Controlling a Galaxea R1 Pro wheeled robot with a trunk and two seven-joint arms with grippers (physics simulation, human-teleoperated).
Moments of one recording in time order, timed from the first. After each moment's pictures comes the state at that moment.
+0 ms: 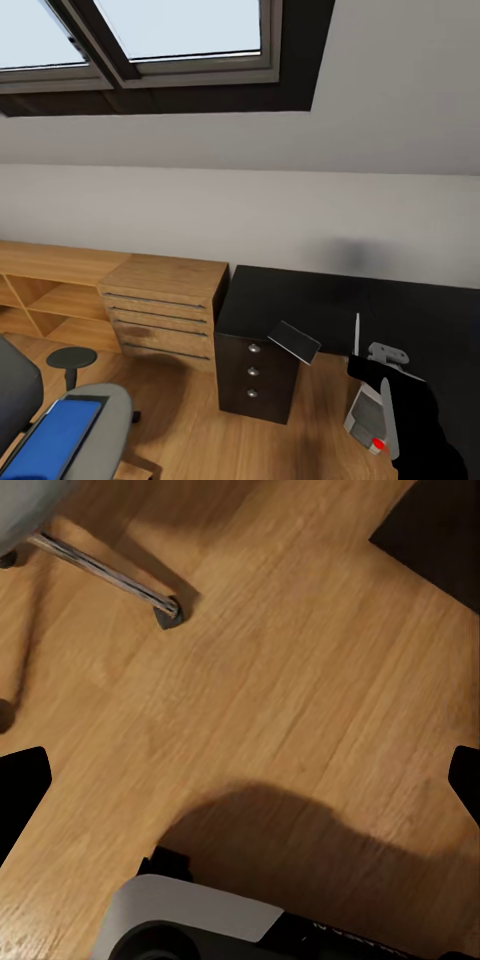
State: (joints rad) left arm -0.24 0.05 0.35 -0.03 0.09 -0.39 -0.16; right arm -0.32 0.11 -0.40 -1.53 0.15 0.86 0.12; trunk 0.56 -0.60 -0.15
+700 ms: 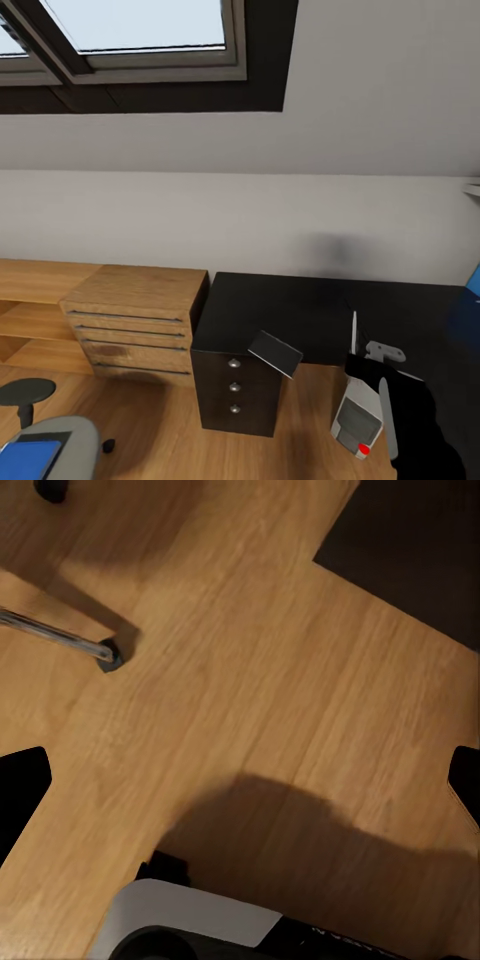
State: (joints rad) left arm -0.24 0.05 0.35 -0.03 0.09 -0.39 -0.16; right arm -0.32 0.11 -0.39 -1.52 0.15 0.84 0.14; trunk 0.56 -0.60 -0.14
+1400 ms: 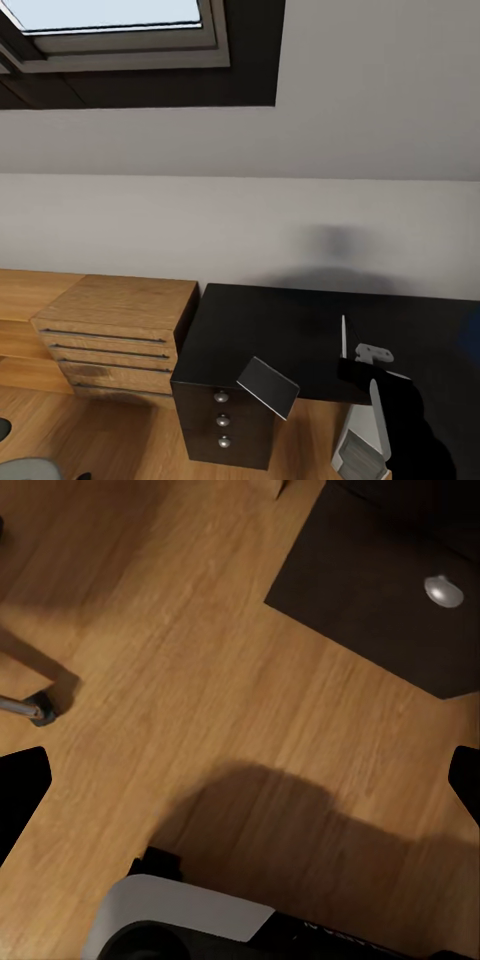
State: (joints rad) left arm -0.24 0.04 0.35 -0.03 0.09 -0.39 -0.16; right arm -0.32 0.09 -0.33 -1.46 0.15 0.83 0.14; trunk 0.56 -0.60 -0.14
